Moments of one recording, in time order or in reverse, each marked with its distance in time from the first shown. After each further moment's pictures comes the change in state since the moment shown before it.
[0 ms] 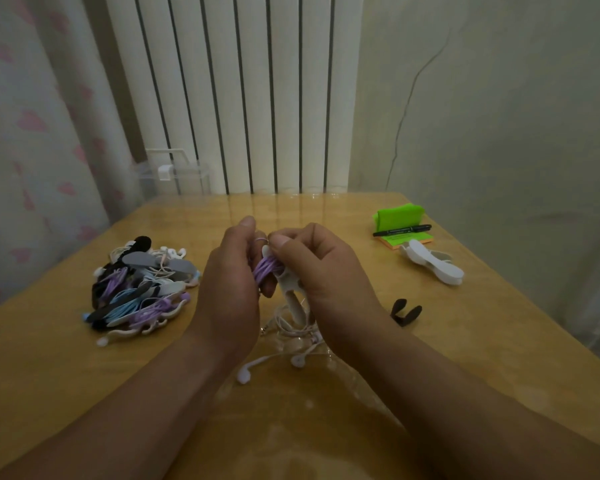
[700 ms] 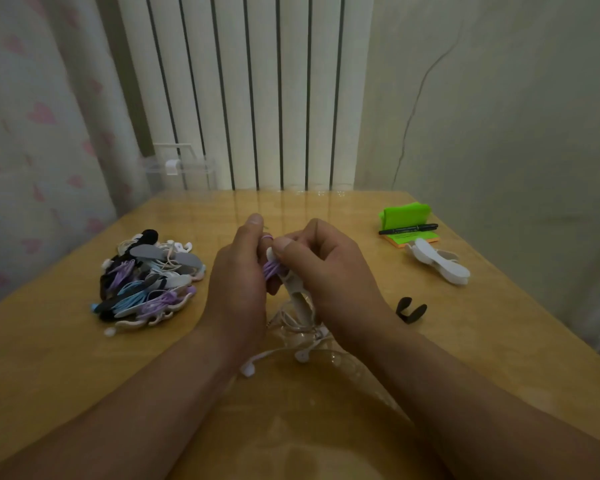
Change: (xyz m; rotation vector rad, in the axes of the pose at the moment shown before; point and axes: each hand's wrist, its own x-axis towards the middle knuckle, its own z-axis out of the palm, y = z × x) left_hand -0.005 0.000 0.003 -0.061 0.038 -0.057; right_hand 0.001 0.004 -0.001 -0.047 -0.050 -0.088
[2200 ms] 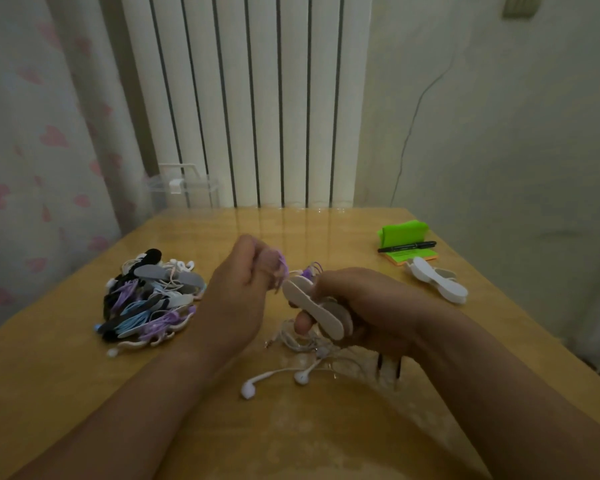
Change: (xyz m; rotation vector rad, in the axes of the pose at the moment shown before) left_hand 0.022 -0.005 -0.032 0.701 -0.128 0.326; right_hand 0.010 -0.027 -0.043 -0.022 -0.285 0.655
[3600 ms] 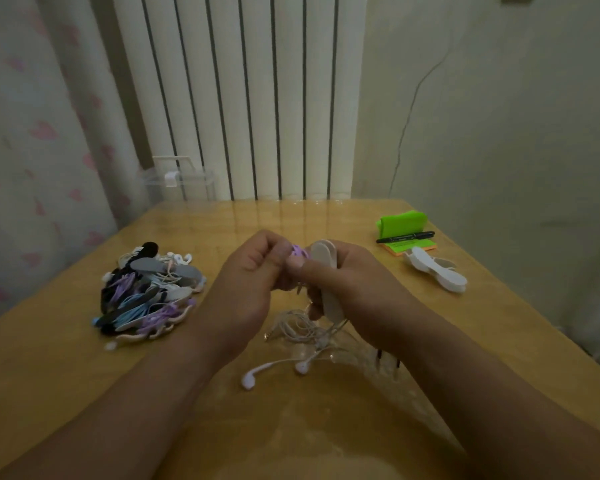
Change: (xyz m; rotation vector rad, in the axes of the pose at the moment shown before) left_hand -0.006 0.018 0.008 -0.344 -0.140 -0.110; right_hand 0.006 0.013 0.011 -0.078 0.157 -0.415
